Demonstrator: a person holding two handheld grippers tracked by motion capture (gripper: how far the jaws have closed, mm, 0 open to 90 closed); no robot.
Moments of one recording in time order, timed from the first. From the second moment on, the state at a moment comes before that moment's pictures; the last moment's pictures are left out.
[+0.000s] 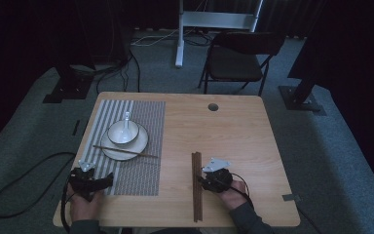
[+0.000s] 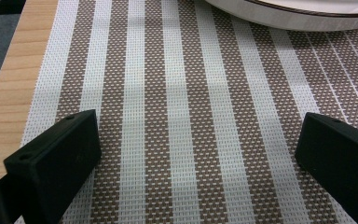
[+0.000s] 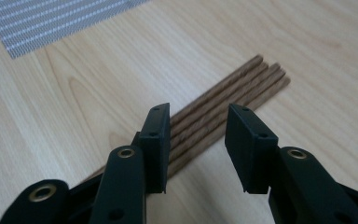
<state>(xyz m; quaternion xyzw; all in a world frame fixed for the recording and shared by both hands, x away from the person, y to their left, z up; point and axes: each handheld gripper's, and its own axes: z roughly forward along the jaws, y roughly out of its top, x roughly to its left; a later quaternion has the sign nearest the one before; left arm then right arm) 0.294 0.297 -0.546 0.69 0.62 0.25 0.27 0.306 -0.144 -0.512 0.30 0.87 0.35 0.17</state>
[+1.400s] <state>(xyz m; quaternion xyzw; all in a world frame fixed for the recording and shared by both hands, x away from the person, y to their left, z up) 0.294 0.297 -0.546 0.69 0.62 0.25 0.27 0.312 -0.159 -0.530 0.36 0.87 0.29 0.16</state>
